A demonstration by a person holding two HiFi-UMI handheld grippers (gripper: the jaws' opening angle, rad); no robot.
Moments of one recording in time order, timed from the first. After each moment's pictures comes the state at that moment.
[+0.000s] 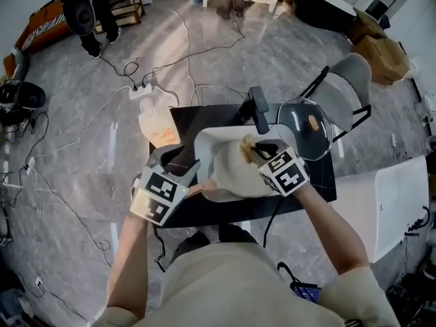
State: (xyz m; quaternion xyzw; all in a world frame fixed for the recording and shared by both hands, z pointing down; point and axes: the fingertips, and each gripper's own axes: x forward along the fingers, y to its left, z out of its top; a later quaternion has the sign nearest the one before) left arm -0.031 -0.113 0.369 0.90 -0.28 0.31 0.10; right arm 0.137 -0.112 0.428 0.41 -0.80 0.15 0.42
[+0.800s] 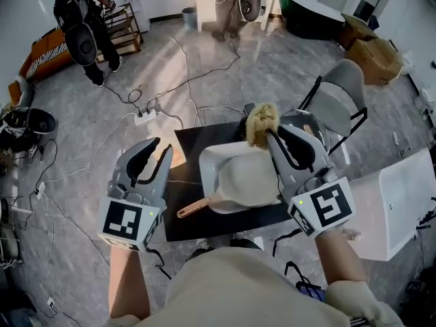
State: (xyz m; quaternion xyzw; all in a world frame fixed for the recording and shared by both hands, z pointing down) left arm -0.073 -0.126 0.179 0.91 -0.38 0.12 -0.06; right arm 0.111 -0.087 0.140 0.55 -0.83 -0.05 0.09
